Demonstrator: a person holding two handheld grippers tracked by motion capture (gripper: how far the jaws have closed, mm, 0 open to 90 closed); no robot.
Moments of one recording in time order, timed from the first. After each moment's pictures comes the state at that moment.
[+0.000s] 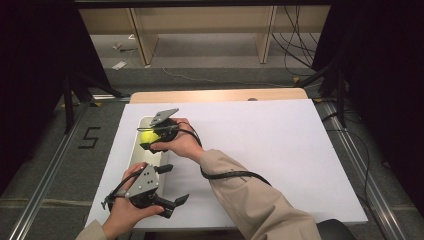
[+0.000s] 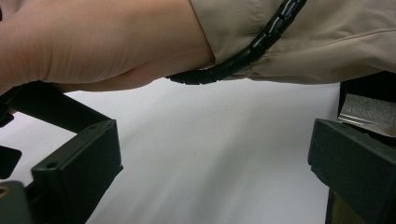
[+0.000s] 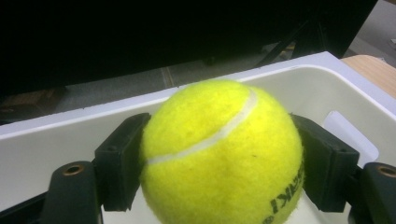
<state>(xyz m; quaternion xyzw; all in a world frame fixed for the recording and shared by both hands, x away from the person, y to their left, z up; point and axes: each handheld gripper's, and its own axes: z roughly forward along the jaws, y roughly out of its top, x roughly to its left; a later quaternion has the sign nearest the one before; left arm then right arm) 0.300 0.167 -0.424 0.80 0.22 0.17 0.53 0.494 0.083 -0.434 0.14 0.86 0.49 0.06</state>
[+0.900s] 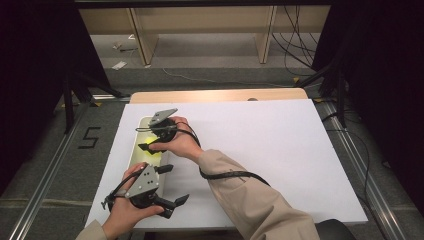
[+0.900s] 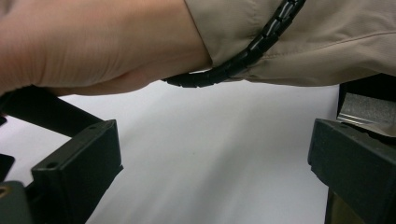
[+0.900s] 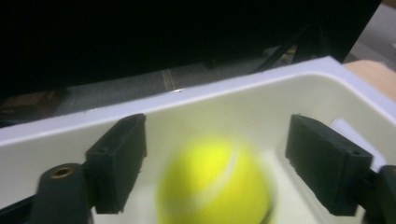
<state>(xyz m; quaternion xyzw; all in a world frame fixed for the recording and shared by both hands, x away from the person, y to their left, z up) 0.300 0.167 -0.424 0.80 0.22 0.17 0.53 0.493 0.087 -0.432 0.13 0.86 0.50 0.06</state>
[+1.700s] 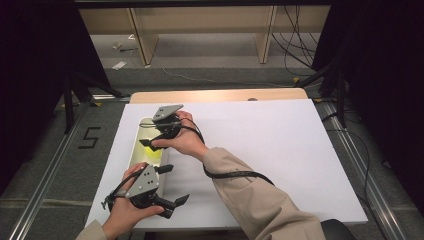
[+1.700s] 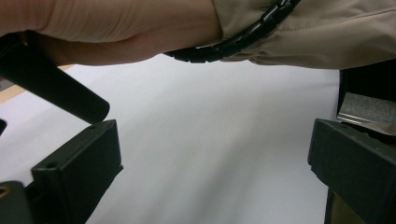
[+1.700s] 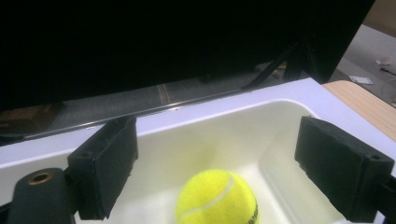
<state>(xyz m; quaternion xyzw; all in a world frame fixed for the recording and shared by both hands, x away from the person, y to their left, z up) 0.300 0.167 -0.424 0.80 0.22 0.17 0.53 0.489 0.072 -0.413 0.13 0.84 0.52 0.07</state>
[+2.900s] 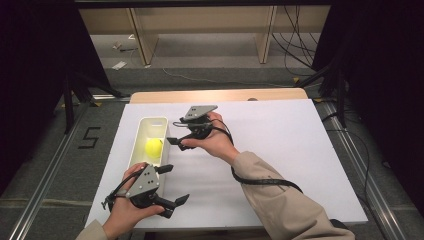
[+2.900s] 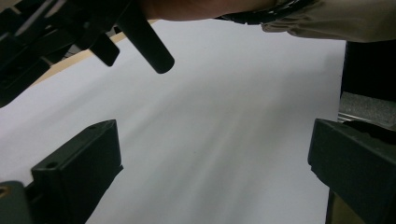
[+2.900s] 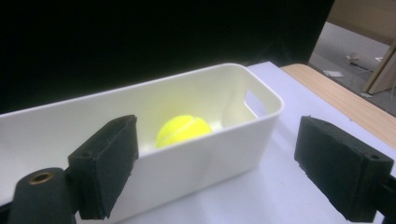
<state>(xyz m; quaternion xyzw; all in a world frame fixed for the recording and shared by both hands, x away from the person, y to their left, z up) 0.300 0.166 -0.425 0.80 0.22 0.17 0.53 0.480 -0.012 -0.405 0.17 0.83 0.53 0.09</state>
